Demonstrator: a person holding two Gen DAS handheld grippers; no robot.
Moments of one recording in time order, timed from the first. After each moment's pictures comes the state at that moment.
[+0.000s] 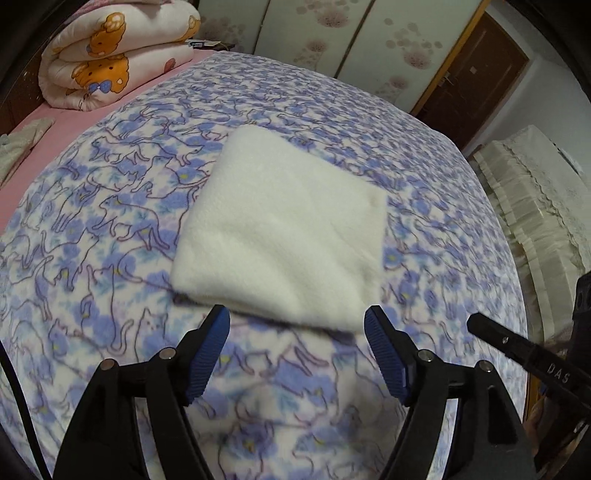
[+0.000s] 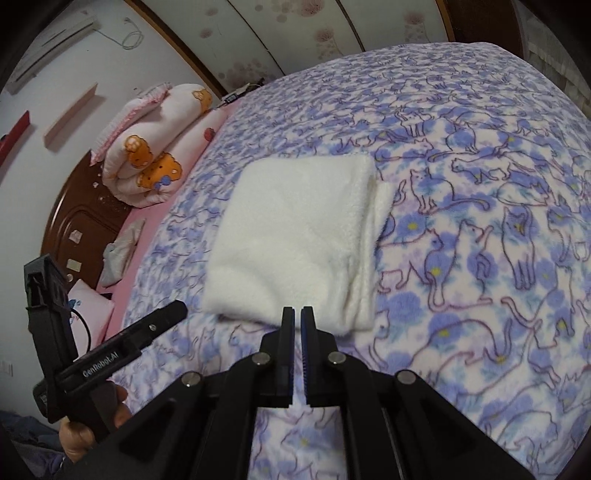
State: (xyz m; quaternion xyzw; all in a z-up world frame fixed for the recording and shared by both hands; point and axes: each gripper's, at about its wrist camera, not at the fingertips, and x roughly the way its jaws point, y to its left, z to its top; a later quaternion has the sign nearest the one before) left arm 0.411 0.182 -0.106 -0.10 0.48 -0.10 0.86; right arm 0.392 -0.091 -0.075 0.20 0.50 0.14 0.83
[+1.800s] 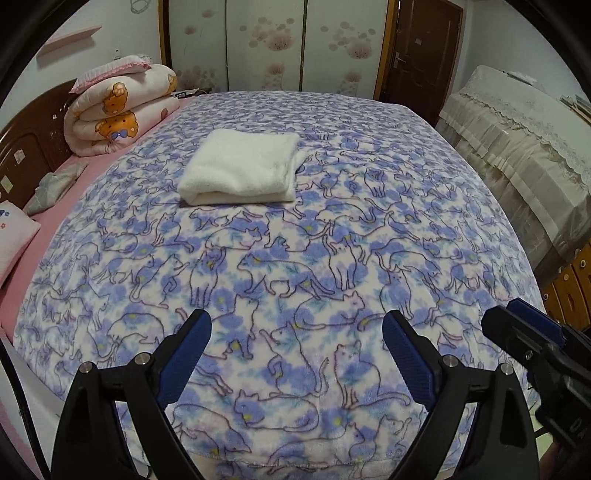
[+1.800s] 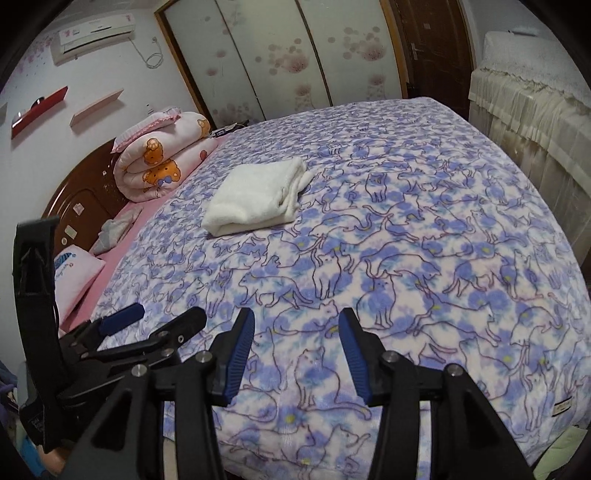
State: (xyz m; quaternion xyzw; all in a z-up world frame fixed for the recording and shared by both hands) left arm 0.063 0.064 -0.068 0.02 0.43 -0.08 0.90; right arm 0.028 -0.149 -0.012 0.13 0.42 0.06 0.90
